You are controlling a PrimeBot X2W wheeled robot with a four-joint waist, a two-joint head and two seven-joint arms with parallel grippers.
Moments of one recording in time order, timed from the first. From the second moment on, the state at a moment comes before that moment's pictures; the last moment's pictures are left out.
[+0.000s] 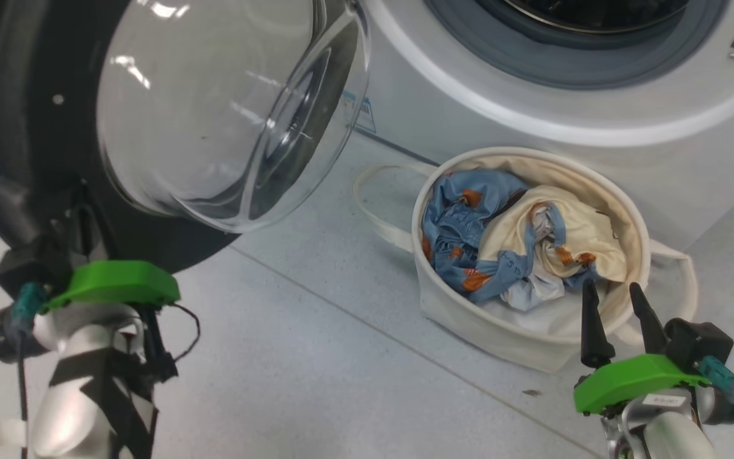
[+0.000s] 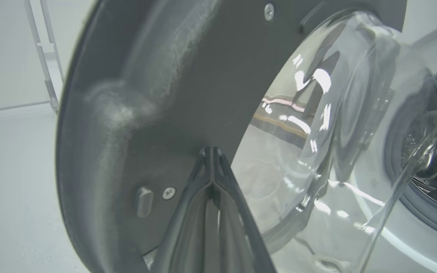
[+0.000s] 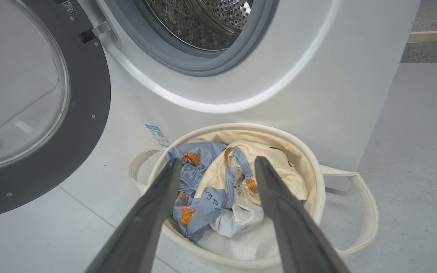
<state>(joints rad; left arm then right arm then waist) -0.49 0.10 -0.04 0.43 -0.35 0.31 -0.26 -0.18 -0.08 0.05 0.39 0.30 0.13 -0.25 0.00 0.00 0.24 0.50</state>
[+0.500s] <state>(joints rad) -0.60 0.09 0.08 0.58 -0.29 0.19 -0.26 -0.22 -0.11 0.06 0.39 0.29 0.13 -0.25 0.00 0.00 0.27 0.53</state>
